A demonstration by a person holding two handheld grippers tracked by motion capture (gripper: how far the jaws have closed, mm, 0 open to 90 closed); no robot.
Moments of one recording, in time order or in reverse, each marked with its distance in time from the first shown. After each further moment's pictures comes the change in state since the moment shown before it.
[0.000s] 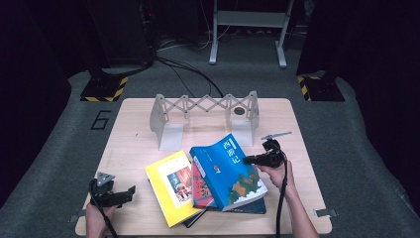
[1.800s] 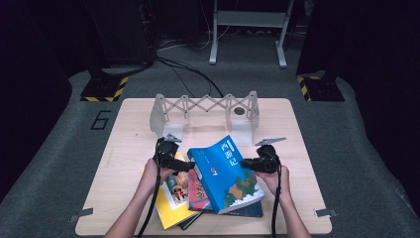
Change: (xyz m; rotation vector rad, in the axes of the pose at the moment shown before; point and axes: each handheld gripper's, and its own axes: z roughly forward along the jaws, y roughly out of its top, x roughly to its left) left arm -0.148 0.141 0.062 0.162 -0.403 0.247; right arm 0.031 -0.011 0.005 -0.024 -0.146 -0.115
